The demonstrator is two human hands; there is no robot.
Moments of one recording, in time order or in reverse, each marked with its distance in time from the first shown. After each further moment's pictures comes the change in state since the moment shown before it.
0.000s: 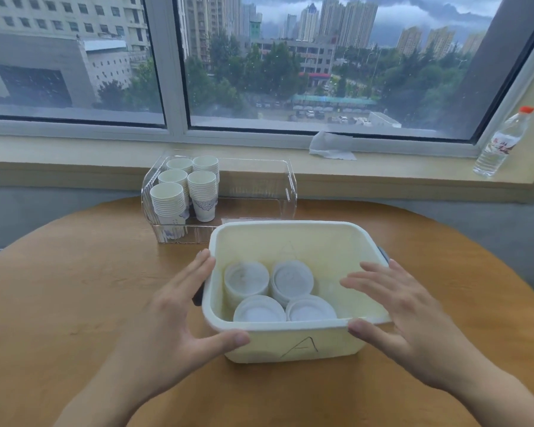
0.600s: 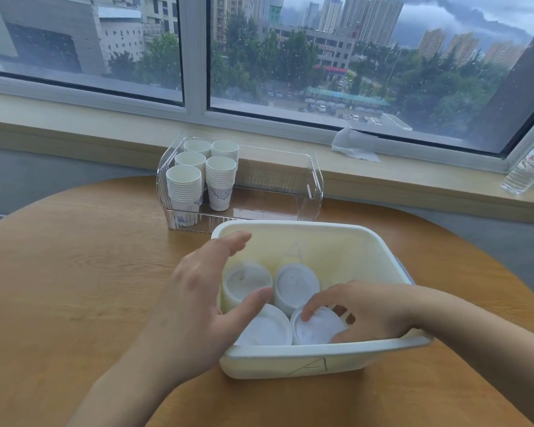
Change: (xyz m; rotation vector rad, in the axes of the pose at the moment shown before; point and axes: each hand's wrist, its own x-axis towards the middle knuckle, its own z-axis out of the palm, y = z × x) left_hand 0.024 0.001 0.007 -0.045 0.147 0.067; right_hand 0.110 -0.048 0.004 -0.076 -0.915 0.011
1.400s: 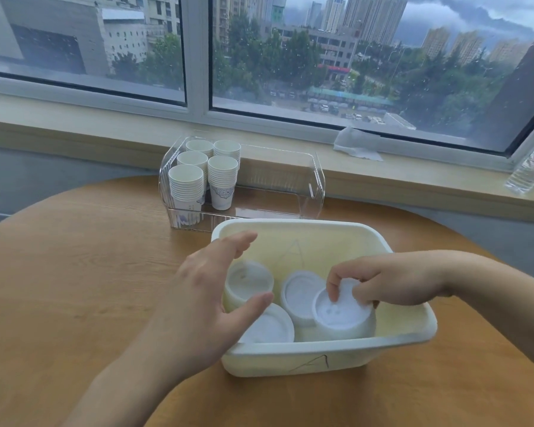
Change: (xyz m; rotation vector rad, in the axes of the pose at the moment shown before) left_hand 0.000 -0.009 0.006 0.019 -0.024 0.028; right_hand -0.027 0.001 -0.042 0.192 -0.070 0.119
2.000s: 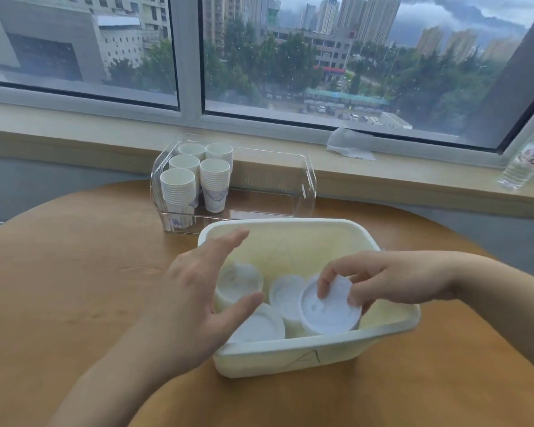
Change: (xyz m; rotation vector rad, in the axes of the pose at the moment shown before) left_hand 0.004 0.002 -0.003 0.048 -0.027 0.027; right_hand -0.013 0.013 0.004 0.272 0.028 -0.171
